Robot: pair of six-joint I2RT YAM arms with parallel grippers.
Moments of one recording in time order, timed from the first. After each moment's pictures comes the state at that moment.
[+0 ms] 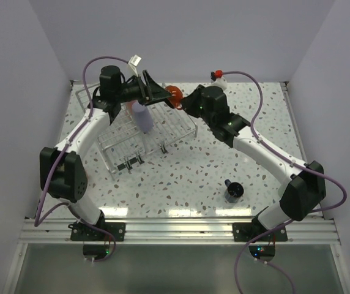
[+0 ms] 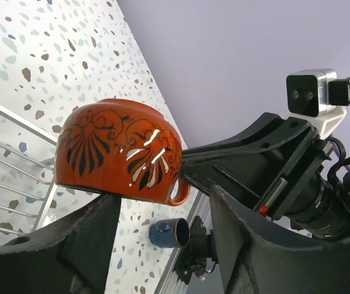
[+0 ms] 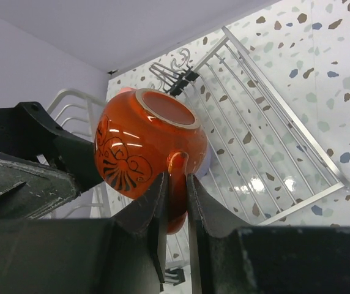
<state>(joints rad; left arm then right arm) -0.24 1.67 1.43 0.02 0.85 -0.83 0.66 1.53 1.36 -0.13 0.27 0.82</state>
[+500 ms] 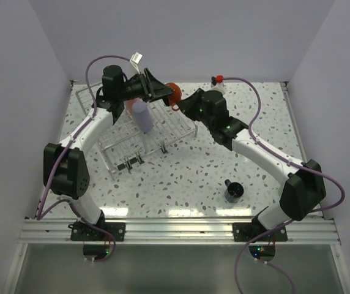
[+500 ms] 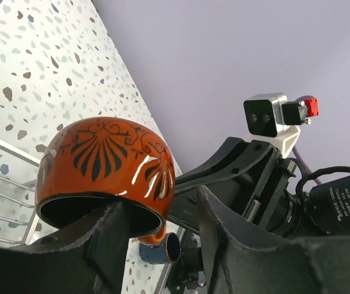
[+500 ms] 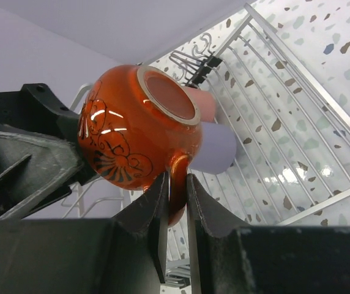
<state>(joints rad) -0.25 1.71 1.43 0.17 0.85 -0.93 0.65 1.53 1.28 -0.02 0.21 0.94</state>
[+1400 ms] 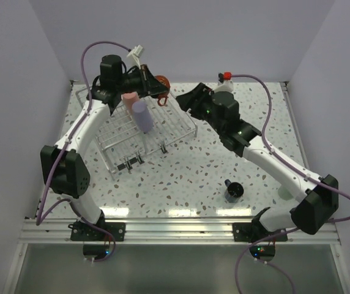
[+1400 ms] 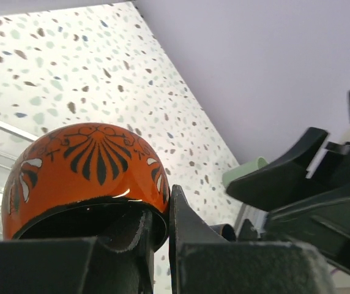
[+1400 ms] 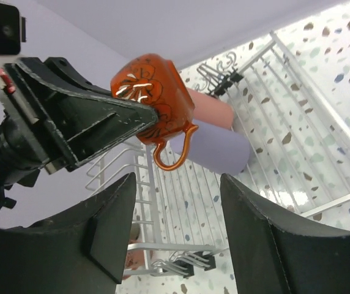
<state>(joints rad) -0.26 1.72 1.59 -0.11 0.80 -0.63 0.67 1.41 1.26 -0.03 0.20 0.87</state>
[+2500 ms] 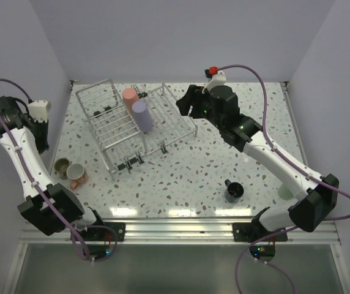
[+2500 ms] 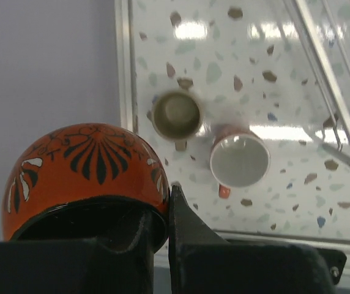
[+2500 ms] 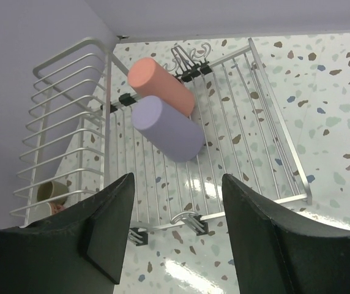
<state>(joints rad) 0.60 1.39 1.56 -1.19 0.16 0.54 0.67 1.41 1.38 -0.21 0.16 0.50</state>
